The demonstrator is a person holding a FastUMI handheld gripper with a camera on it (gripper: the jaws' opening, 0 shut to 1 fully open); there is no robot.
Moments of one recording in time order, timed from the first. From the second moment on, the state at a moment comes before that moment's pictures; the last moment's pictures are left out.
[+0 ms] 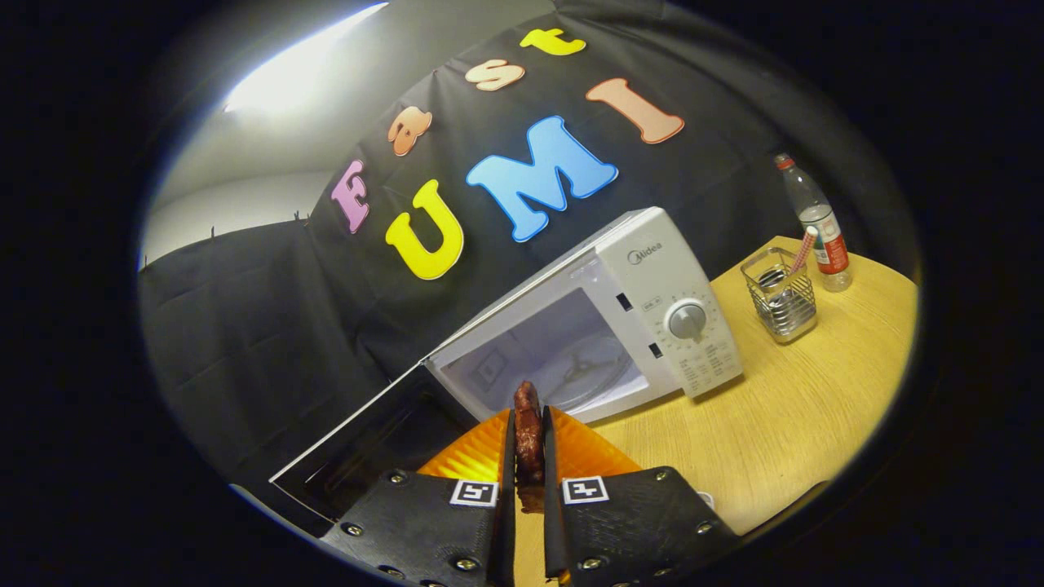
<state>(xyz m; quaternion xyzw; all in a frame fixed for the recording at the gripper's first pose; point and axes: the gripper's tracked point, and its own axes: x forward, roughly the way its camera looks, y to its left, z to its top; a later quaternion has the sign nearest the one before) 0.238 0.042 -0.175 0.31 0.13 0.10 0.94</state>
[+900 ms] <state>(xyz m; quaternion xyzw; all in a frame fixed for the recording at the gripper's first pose) 0.436 0.086 -0.225 0.26 0.12 0.02 0.96</state>
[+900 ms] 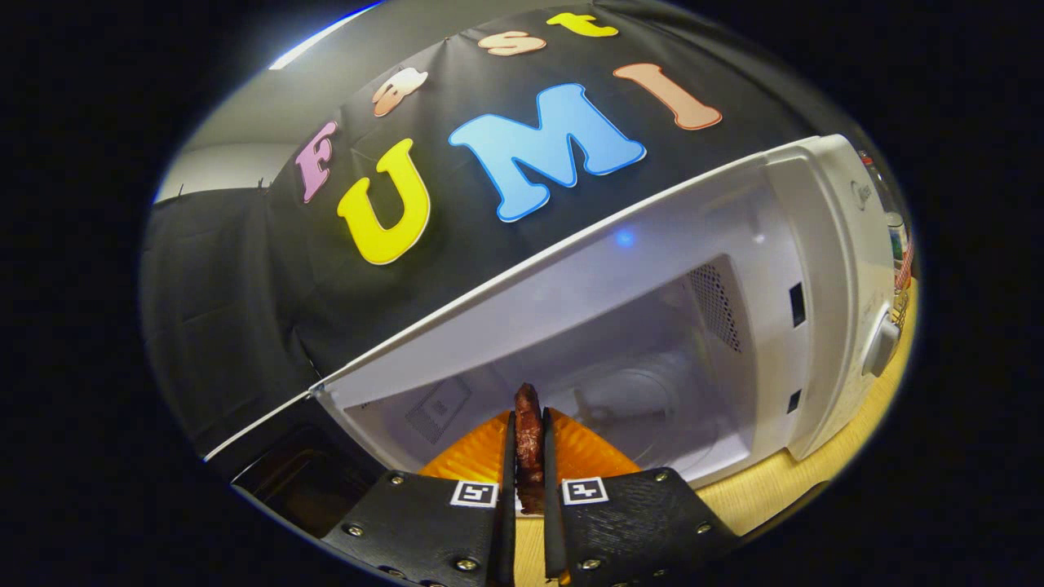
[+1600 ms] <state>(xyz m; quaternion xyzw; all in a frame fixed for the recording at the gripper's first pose) 0.486 0.041 -0.270 0.15 0.10 -0.08 0.98</state>
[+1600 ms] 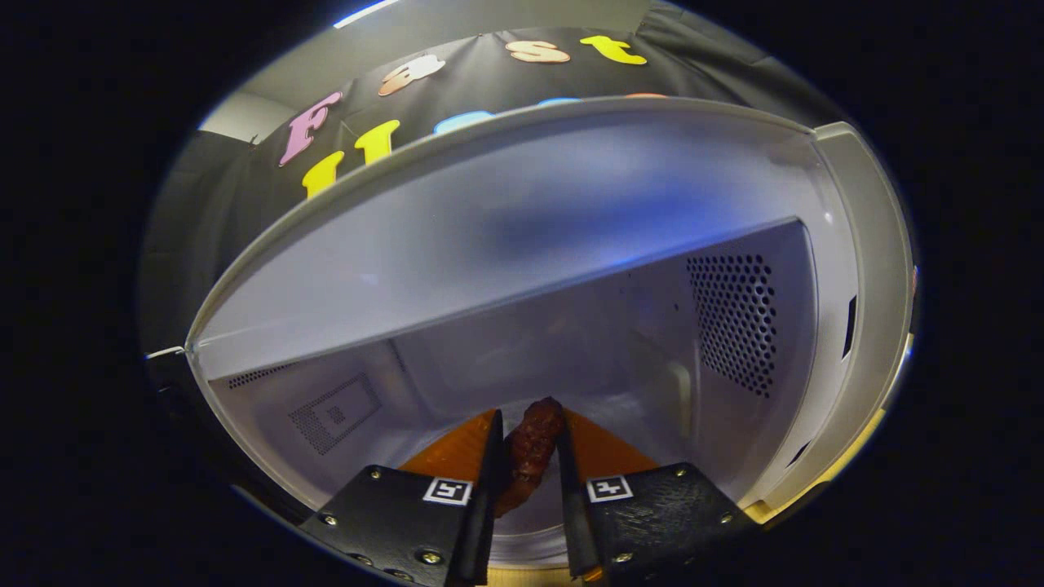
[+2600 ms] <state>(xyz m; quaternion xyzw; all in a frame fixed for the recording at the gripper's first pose) 0.353 0.135 -0.197 -0.02 0.12 0.10 0.99</state>
